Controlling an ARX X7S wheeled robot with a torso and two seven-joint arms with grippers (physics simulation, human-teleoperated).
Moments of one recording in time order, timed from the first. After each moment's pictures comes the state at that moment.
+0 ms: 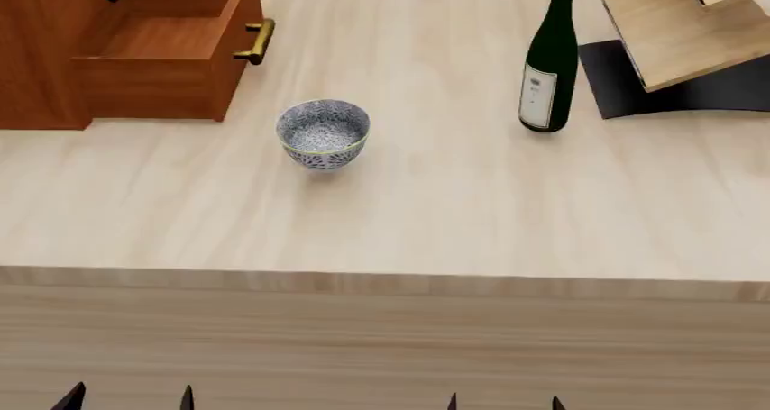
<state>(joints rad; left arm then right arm) 0.00 0.00 0.00 0.00 0.00 0.00 0.00 0.00 0.00 0.00 0.00 0.00 0.00 0.00</state>
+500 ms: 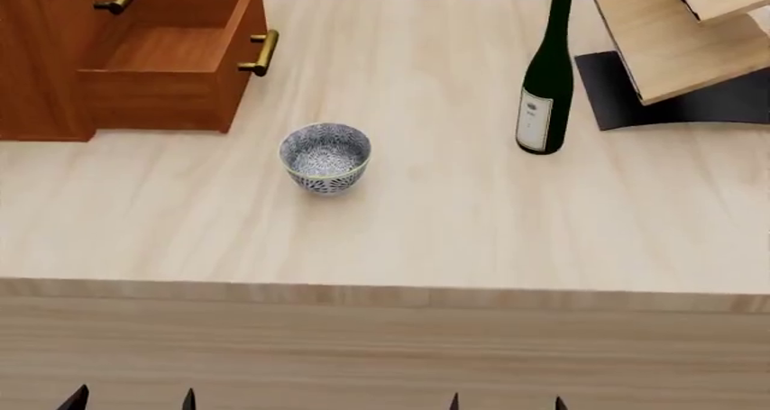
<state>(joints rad) 0.01 -0.05 0.05 0.02 -0.08 -0.02 -0.03 -0.01 0.05 -0.06 -0.02 0.04 0.00 0.07</state>
